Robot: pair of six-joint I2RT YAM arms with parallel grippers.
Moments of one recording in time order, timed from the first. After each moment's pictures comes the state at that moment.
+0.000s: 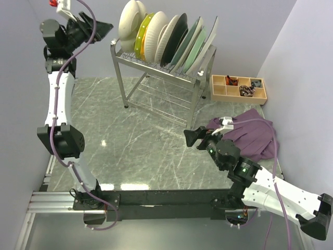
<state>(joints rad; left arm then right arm) 0.11 1.89 2.19 -0.02 0.74 -0.68 0.94 0.66 0.54 -0.03 0.57 0.61</state>
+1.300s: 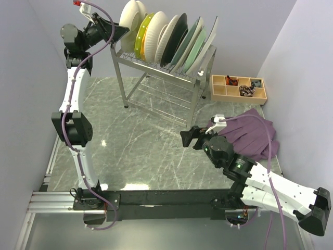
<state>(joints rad) 0.02 2.12 2.29 0.39 0.97 -0.78 0.94 0.75 0.58 -0.06 0.54 0.58</state>
